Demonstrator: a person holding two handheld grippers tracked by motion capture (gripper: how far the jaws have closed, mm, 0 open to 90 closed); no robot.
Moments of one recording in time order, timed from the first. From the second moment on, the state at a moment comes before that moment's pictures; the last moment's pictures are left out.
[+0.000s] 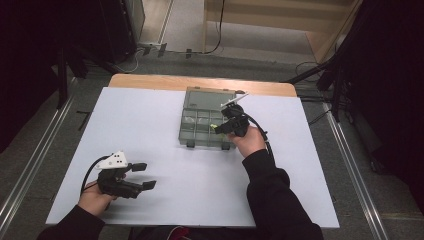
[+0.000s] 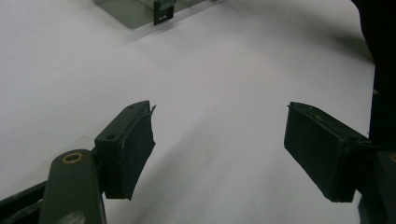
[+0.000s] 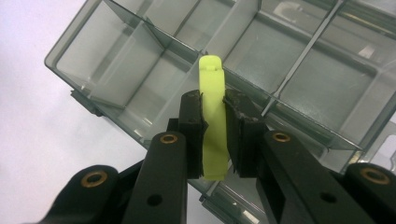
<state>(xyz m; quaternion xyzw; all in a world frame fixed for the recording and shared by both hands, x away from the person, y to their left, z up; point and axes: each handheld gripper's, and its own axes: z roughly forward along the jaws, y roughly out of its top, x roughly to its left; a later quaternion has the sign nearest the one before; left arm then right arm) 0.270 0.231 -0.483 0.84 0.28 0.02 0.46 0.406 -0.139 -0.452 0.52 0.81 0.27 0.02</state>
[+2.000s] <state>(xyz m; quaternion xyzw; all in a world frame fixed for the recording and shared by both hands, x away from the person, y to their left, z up) 0.270 0.233 -0.482 0.84 0.29 0.02 0.46 0.318 -0.157 -0.445 0.32 0.87 0.38 -0.02</state>
